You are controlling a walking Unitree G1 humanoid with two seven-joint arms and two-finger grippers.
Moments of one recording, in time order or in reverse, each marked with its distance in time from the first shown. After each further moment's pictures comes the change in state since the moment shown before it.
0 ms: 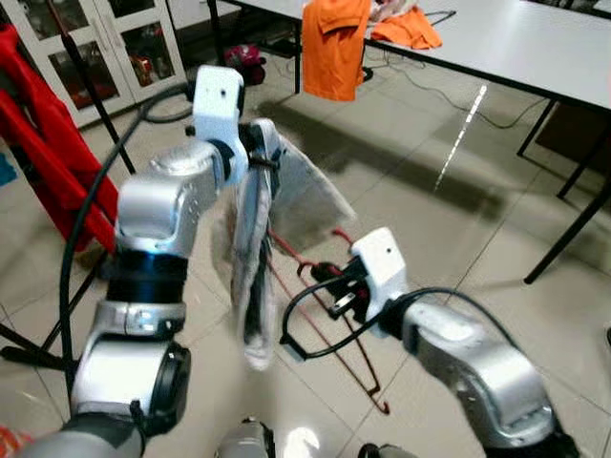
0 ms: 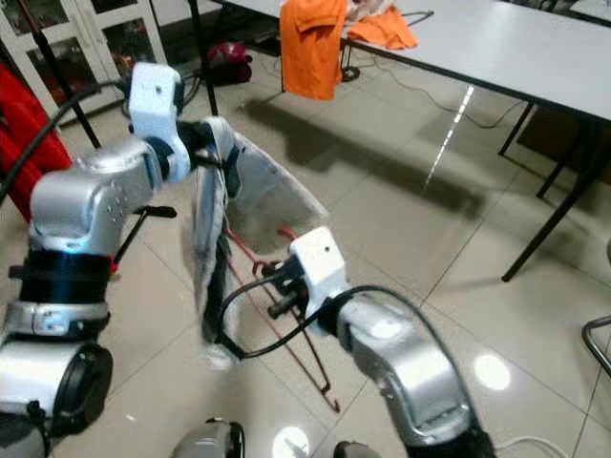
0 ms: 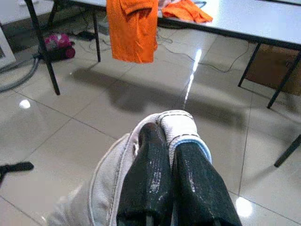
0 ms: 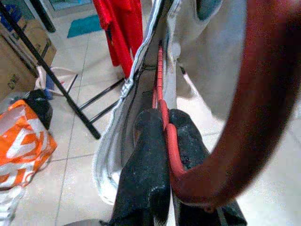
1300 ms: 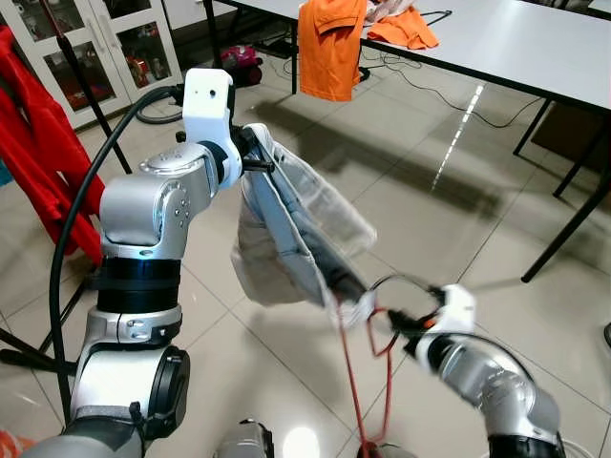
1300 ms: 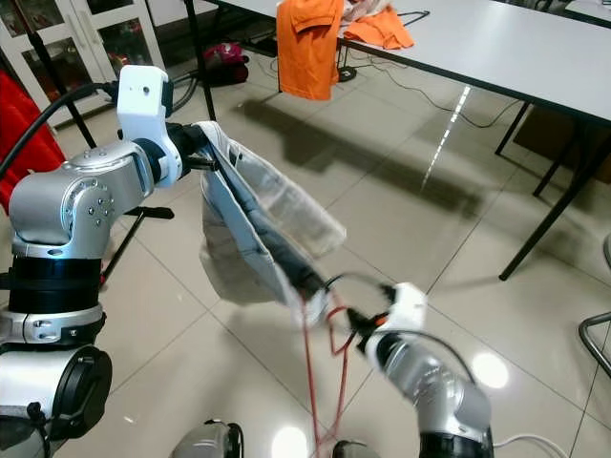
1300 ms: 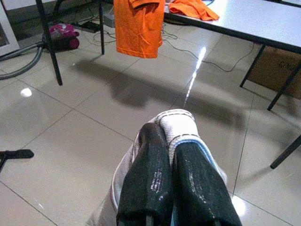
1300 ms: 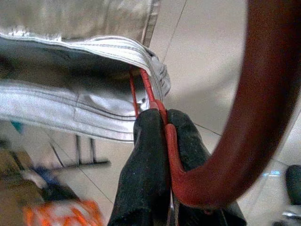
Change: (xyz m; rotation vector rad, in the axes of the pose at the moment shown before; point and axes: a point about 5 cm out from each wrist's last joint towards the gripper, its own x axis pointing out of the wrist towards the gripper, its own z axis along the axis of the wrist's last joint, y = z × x) left arm -0.014 0.004 0.008 -0.046 0.011 0.039; right arm -0.027 -0.083 -0.097 0.935 0.052 -0.474
